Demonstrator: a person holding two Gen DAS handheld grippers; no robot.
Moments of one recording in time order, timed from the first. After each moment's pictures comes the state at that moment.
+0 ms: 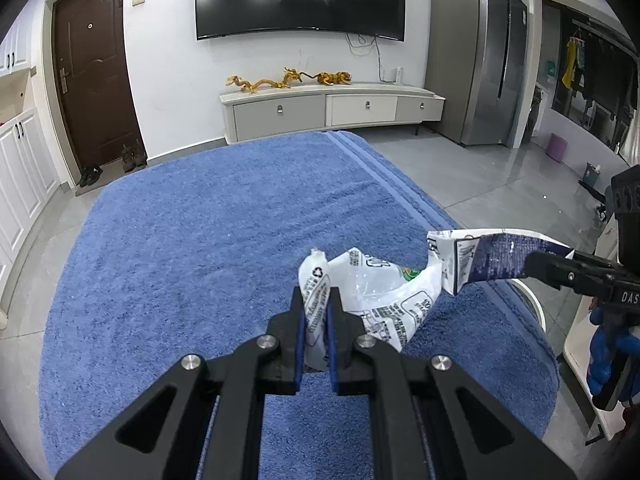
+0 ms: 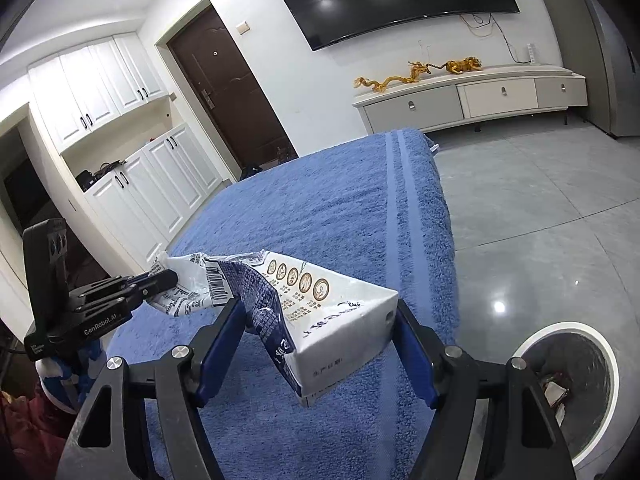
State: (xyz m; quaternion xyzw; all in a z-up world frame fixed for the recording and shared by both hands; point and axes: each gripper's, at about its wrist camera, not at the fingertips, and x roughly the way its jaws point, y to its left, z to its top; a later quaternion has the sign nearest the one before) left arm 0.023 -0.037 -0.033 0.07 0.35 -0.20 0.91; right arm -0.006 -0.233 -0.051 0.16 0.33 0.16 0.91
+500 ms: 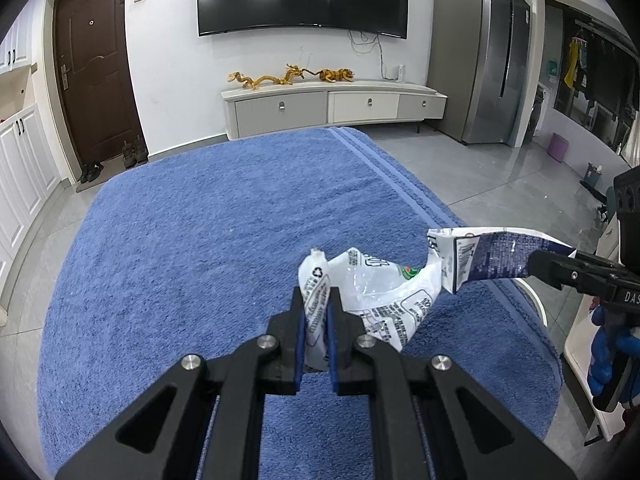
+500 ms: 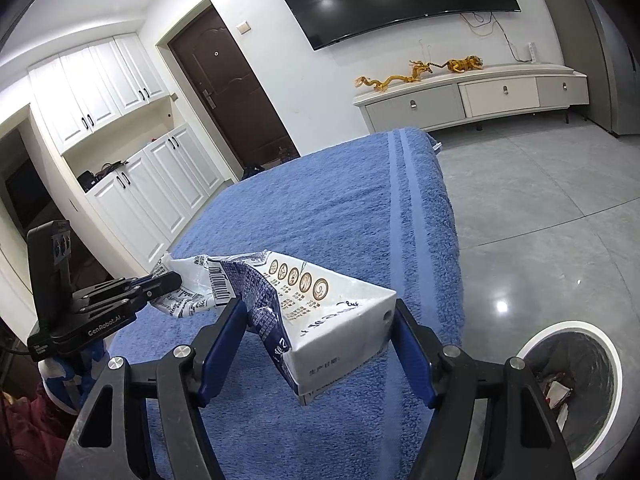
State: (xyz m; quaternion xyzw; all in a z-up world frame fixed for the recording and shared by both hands) left arm 0.027 -0.033 -0.038 0.07 0.36 -0.19 0.91; right arm -0.008 -0.230 -0.048 0.17 0.33 0.17 0.91
